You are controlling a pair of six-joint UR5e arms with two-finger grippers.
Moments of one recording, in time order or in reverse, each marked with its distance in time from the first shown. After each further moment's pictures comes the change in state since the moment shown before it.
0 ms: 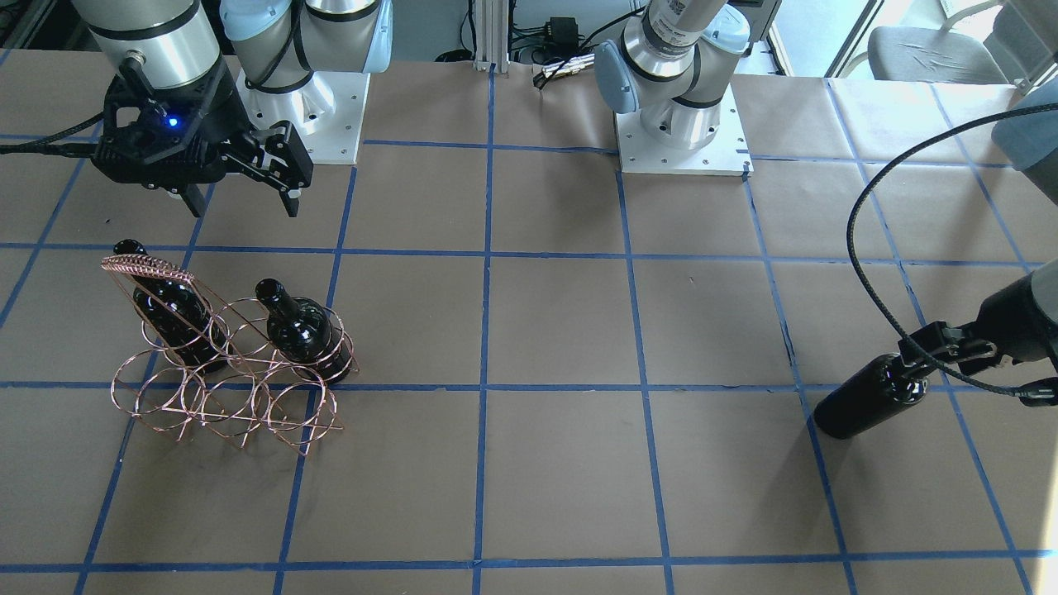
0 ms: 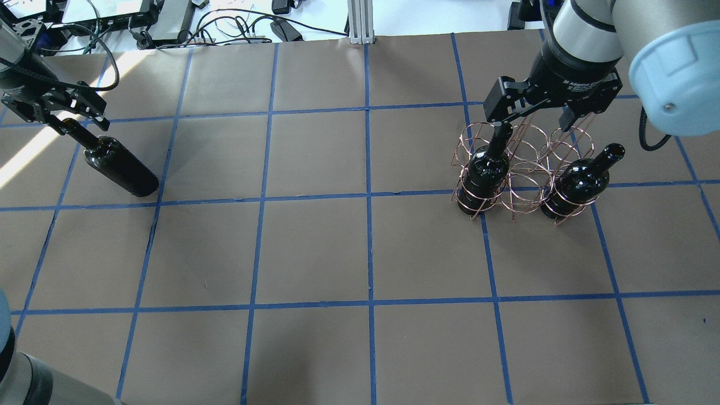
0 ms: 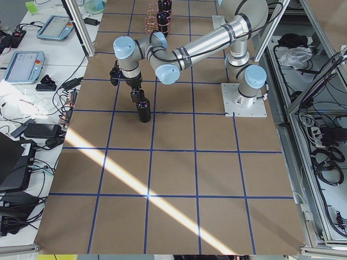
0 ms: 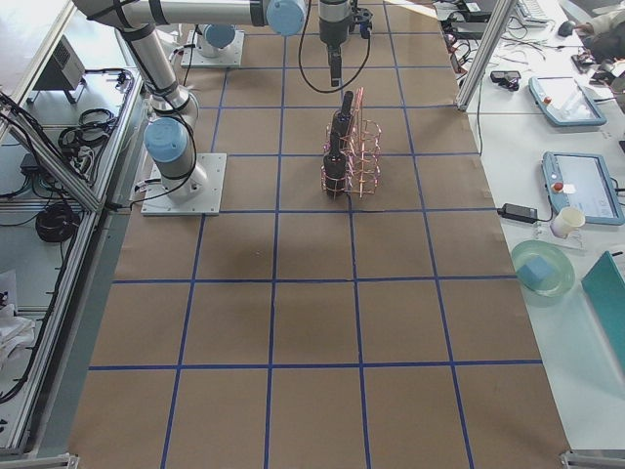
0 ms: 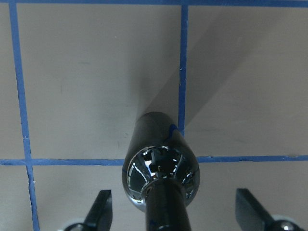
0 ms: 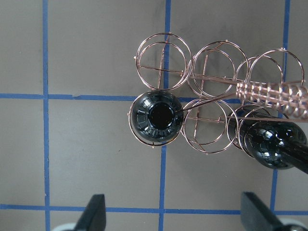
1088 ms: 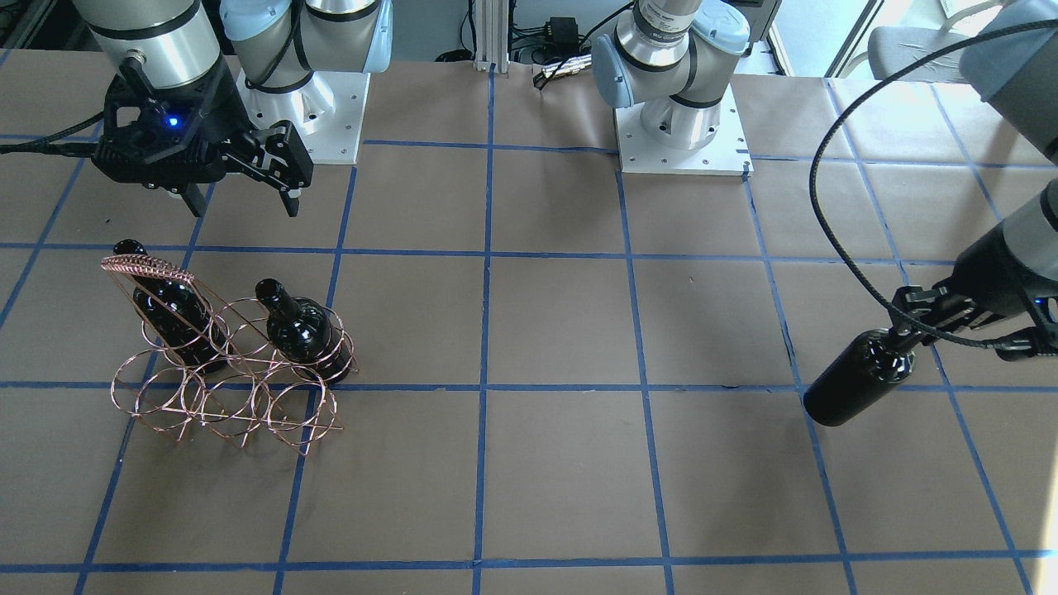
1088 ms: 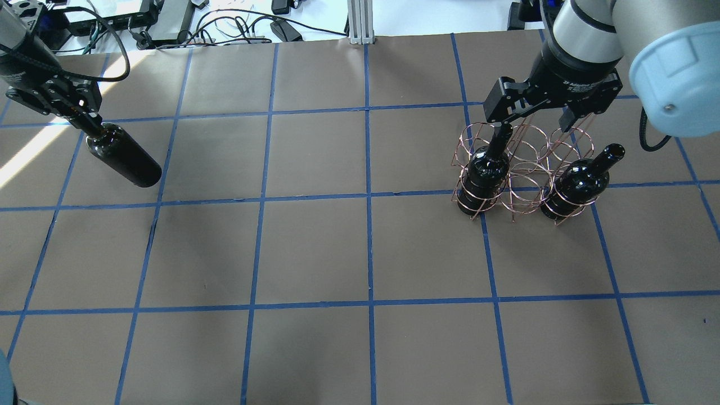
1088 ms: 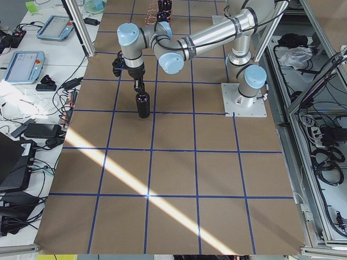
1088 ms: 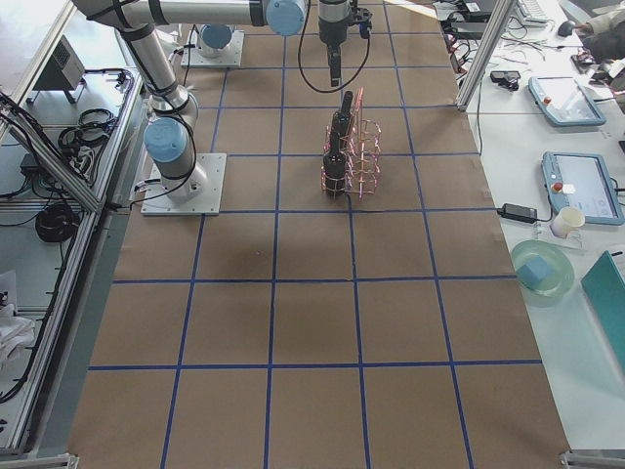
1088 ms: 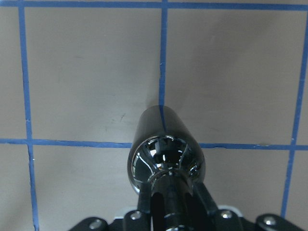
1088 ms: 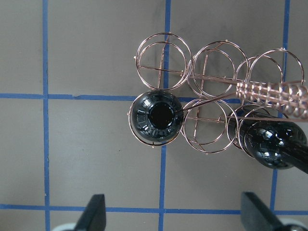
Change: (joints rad) left arm -0.103 0.127 -0.026 -0.048 0.037 -0.129; right arm 0.000 0.000 0.000 0.000 0.000 0.001
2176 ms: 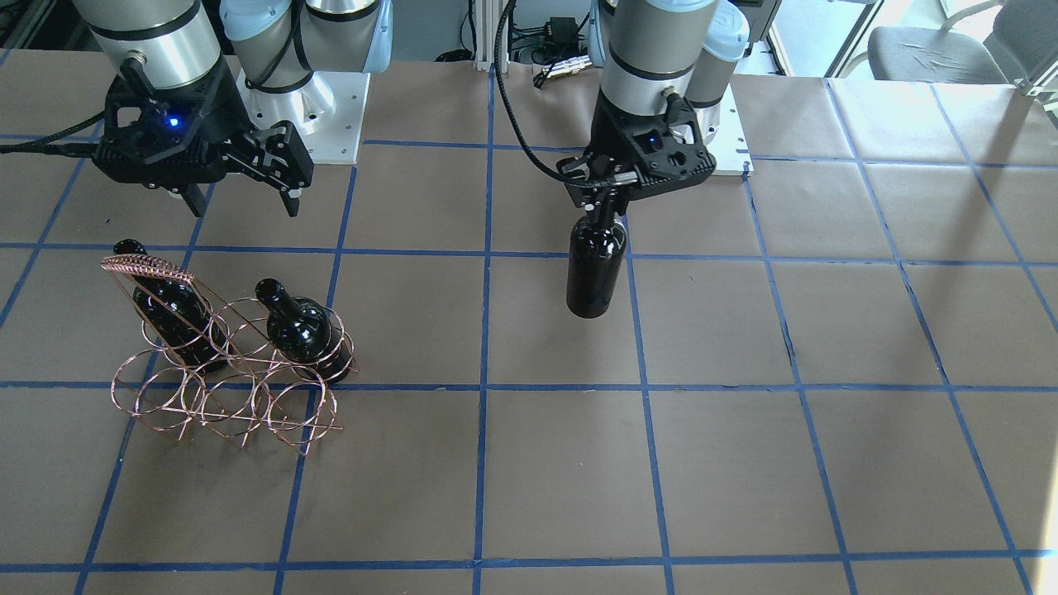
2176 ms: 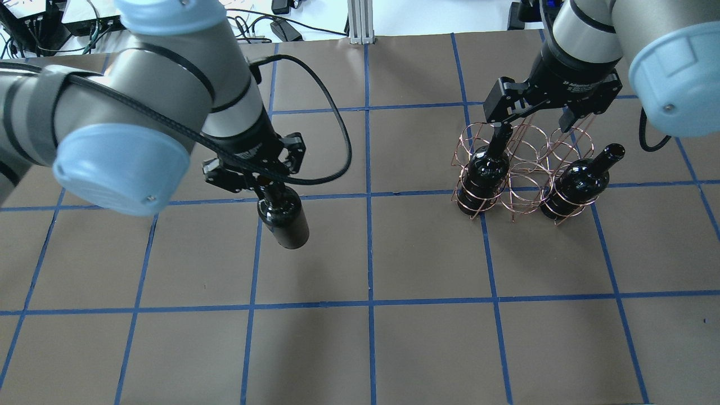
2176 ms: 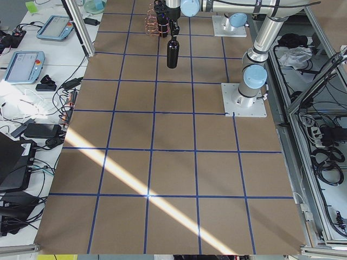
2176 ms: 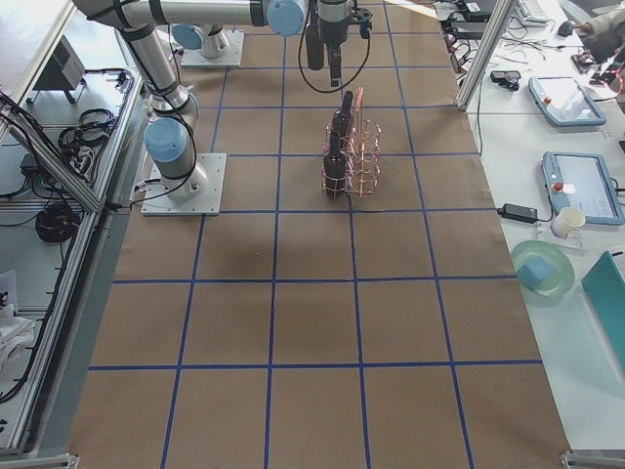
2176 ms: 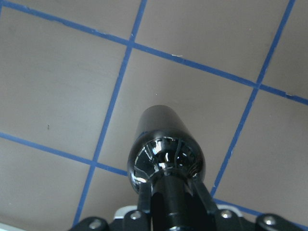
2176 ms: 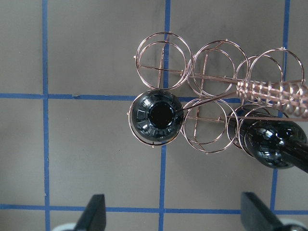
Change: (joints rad) left arm -0.627 0.223 -0.243 -0.008 -0.020 -0.922; right arm 0.000 0.000 0.001 0.000 0.000 0.001
